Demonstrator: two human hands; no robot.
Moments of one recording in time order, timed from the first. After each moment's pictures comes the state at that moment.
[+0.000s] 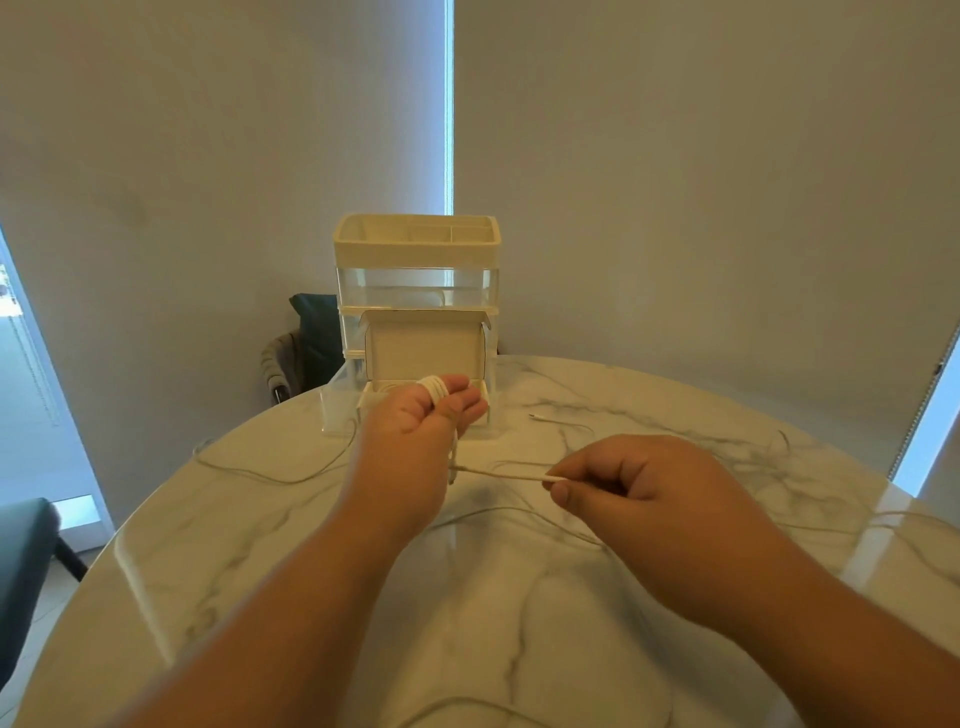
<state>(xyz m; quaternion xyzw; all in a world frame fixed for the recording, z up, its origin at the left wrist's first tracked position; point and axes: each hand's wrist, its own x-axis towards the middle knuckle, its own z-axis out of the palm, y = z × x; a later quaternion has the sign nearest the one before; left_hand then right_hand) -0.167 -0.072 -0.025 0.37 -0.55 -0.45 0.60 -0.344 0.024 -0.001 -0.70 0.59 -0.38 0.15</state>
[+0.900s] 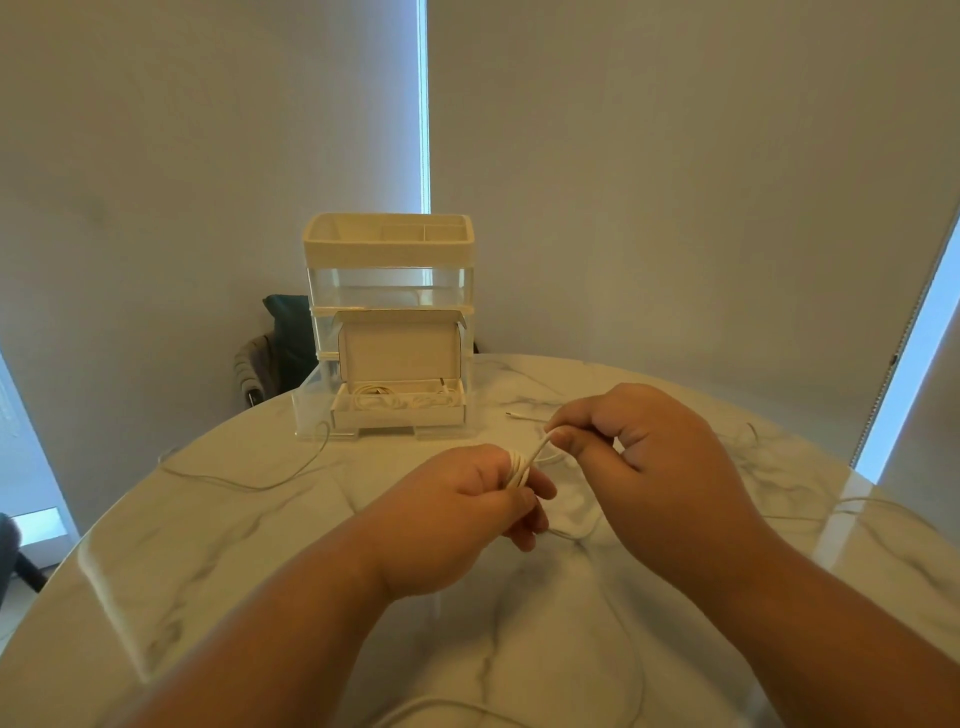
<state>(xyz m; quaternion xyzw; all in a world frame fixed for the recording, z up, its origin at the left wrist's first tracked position) -0.183 -0.039 -0.021 0.36 -0.78 -0.44 0.27 -0.362 0.006 -0.001 -0.72 0.54 -0.43 -0.04</state>
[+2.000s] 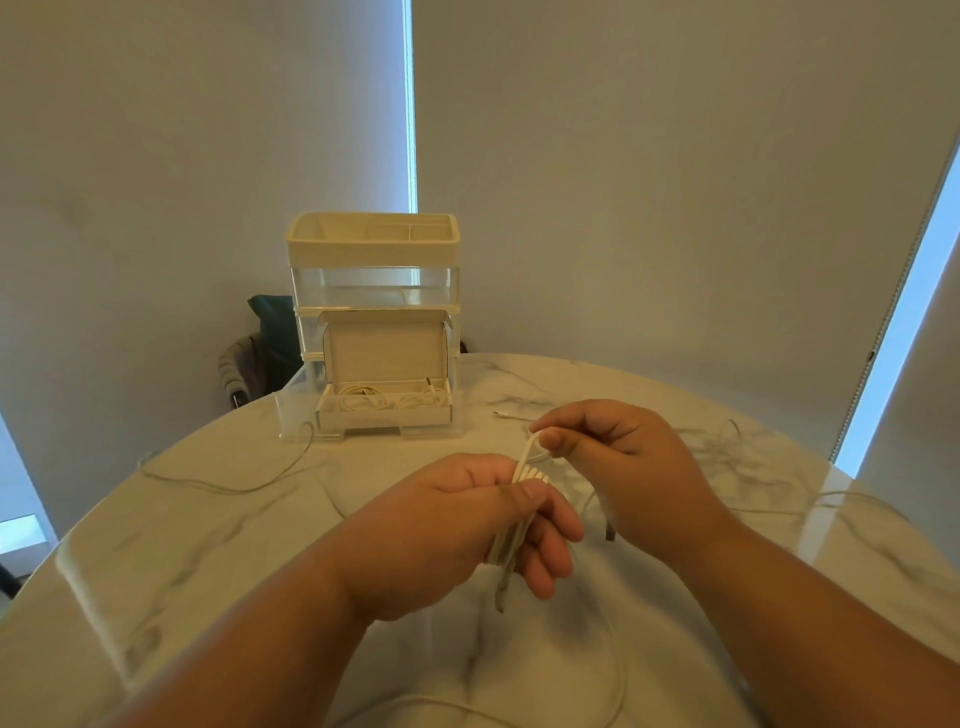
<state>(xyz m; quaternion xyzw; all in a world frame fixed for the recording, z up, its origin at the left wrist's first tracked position) -0.188 -0.020 -0.011 0.23 -0.69 -0.64 0.26 -0.379 -0.022 -0.021 -0.65 0.46 -0.56 0.23</state>
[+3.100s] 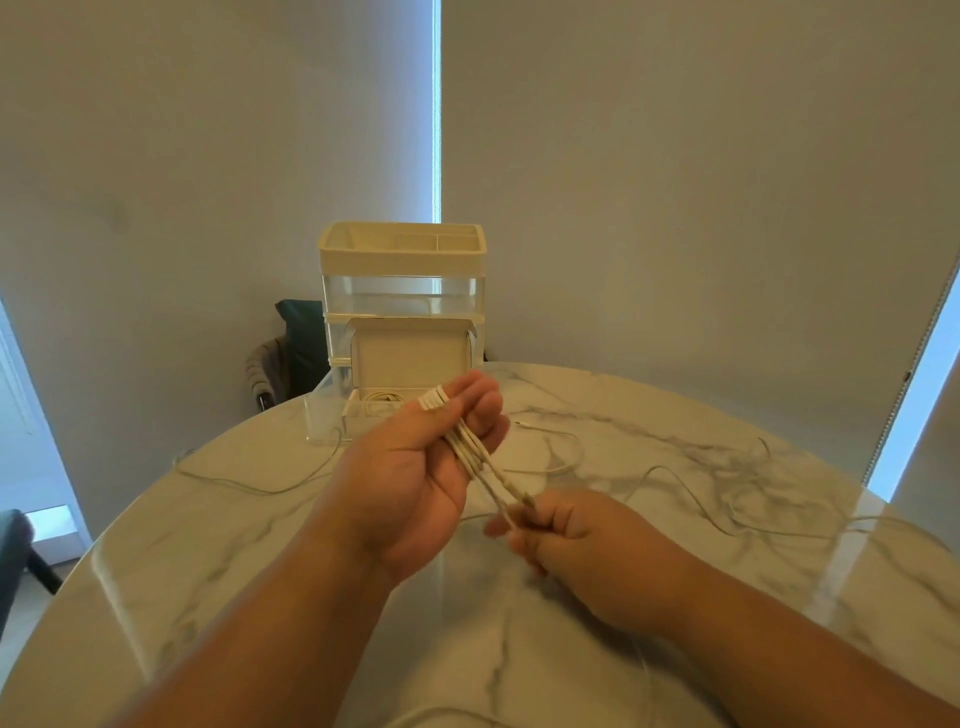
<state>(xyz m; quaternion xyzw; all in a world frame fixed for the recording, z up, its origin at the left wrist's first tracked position) -0.176 -0.042 -0.003 0.14 -0.34 -0.73 0.57 -0.349 -0.015 -0.046 -0.72 0.54 -0.30 0.31</state>
